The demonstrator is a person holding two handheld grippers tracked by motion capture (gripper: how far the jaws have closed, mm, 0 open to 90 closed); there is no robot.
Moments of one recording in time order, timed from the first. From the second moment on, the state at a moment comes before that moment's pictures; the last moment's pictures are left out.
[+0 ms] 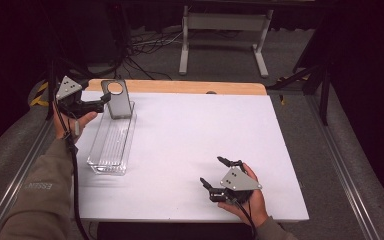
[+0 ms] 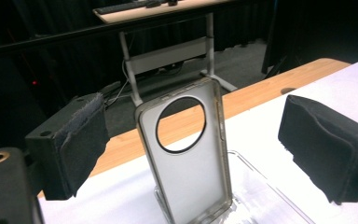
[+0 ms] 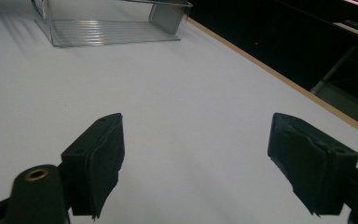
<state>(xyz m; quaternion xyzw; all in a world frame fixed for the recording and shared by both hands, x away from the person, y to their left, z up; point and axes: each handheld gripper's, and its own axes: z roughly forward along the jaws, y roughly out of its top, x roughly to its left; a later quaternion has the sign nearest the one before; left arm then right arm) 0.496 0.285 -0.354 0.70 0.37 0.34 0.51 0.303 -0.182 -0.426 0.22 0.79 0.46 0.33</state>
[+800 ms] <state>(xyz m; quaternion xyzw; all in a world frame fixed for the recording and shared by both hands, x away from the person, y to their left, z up) 0.469 0.287 -0.351 0.70 0.32 0.33 0.55 0.303 -0.186 -0.422 0.23 0.78 0.47 0.34</state>
